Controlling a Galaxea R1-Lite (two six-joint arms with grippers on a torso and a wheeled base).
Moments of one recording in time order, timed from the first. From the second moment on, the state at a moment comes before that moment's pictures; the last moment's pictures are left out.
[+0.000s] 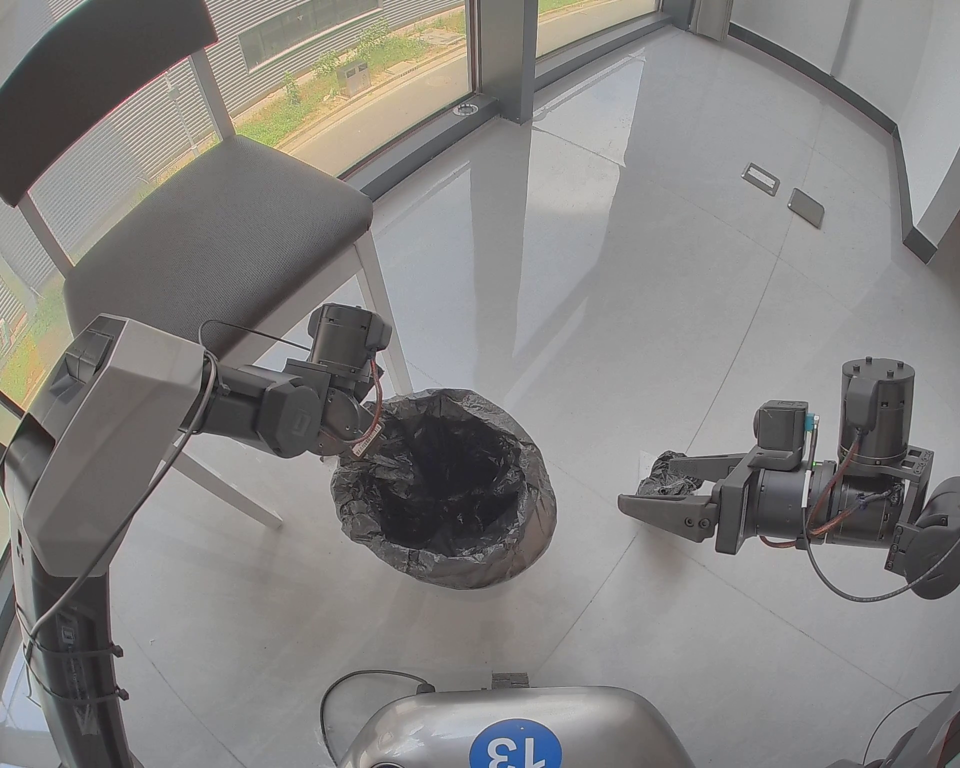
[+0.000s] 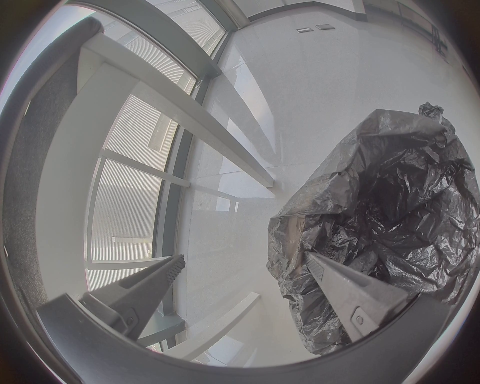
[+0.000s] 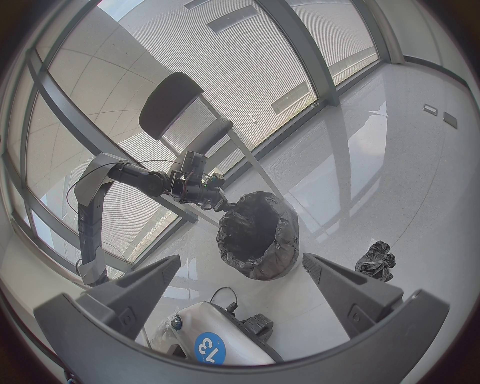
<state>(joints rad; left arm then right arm) -0.40 2.25 -1.56 -0.04 0.55 0.49 0.44 1.63 -0.60 -0.68 0.41 0.17</state>
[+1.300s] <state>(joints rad) -0.51 2.32 -1.65 0.10 0.51 0.46 0.43 1.63 -0.59 -0.68 0.41 0.17</state>
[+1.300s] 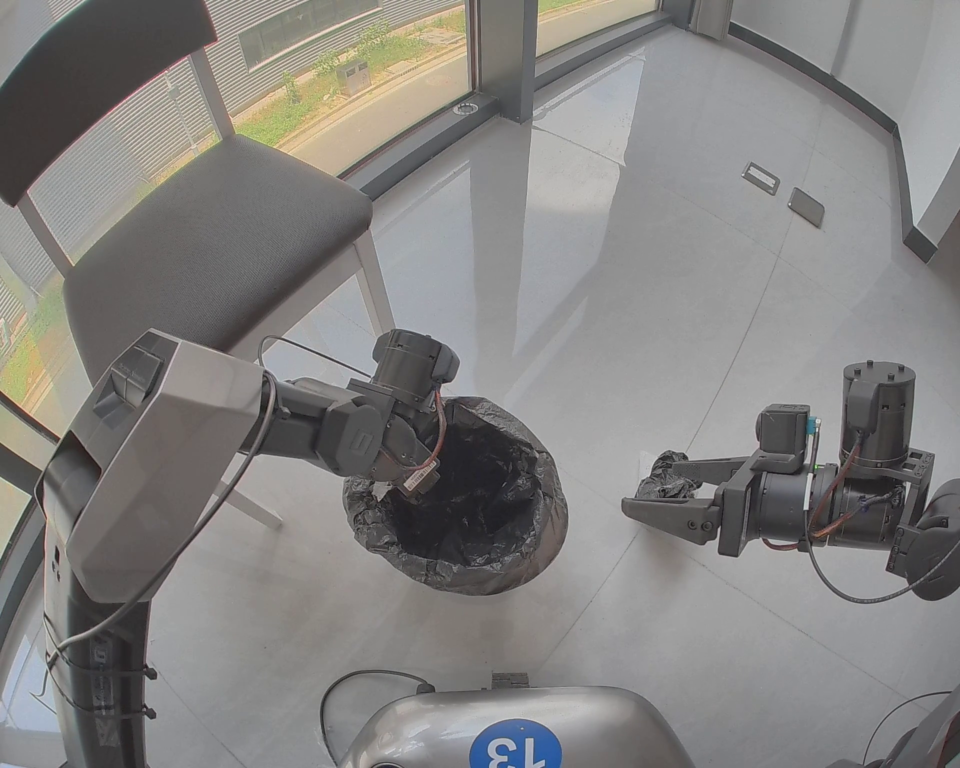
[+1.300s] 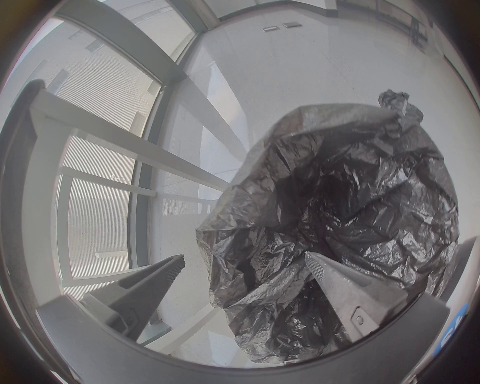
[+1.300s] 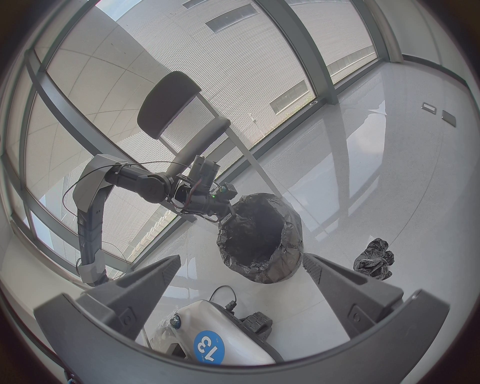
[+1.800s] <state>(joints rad) -0.47 2.36 -1.72 0.19 0.55 0.49 0.43 1.63 -0.59 -0.67 0.41 0.17</state>
